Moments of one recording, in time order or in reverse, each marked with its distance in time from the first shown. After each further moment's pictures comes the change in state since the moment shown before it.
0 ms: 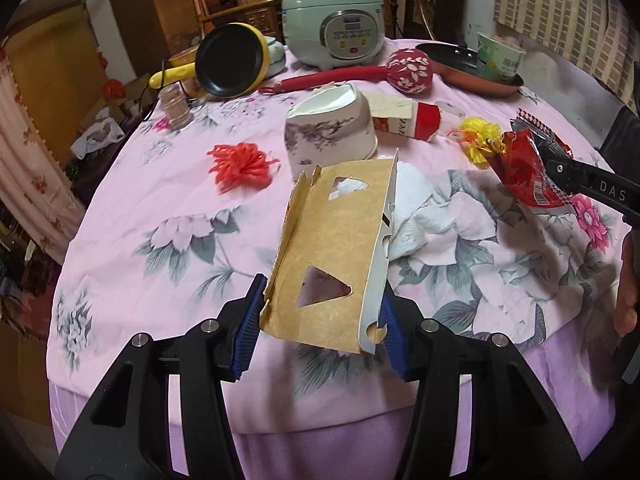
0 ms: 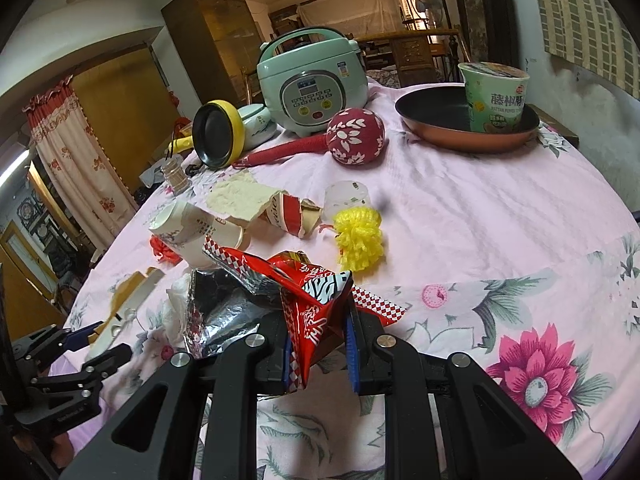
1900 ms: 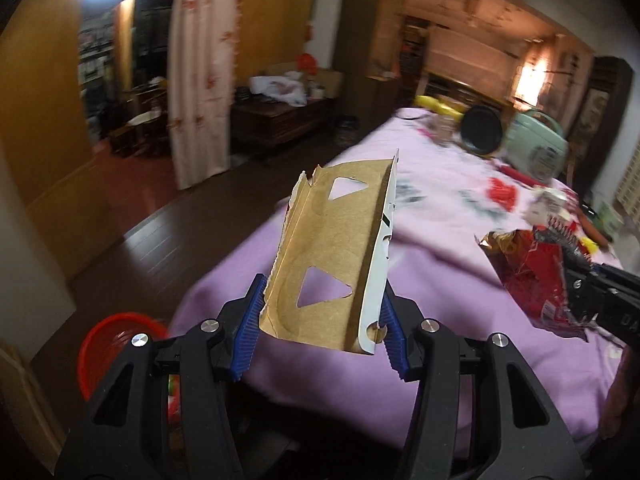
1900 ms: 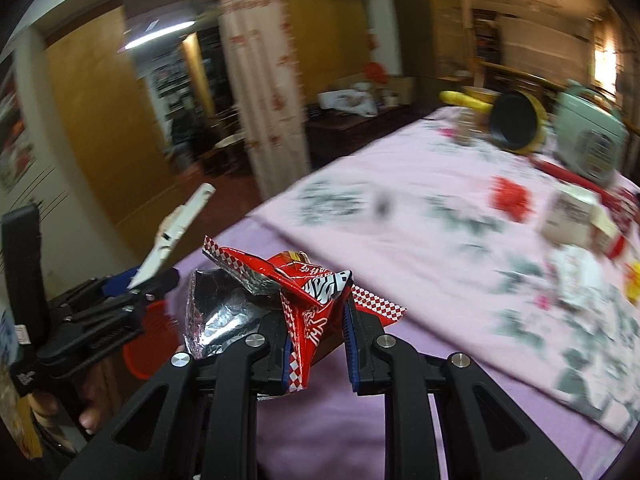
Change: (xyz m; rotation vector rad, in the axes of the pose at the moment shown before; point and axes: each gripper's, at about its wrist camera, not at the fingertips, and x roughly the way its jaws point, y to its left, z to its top) left arm -0.176 0.219 -0.249 -0.652 -0.212 0.292; right arm -0.069 0.343 -0.136 -0.550 0.119 0.412
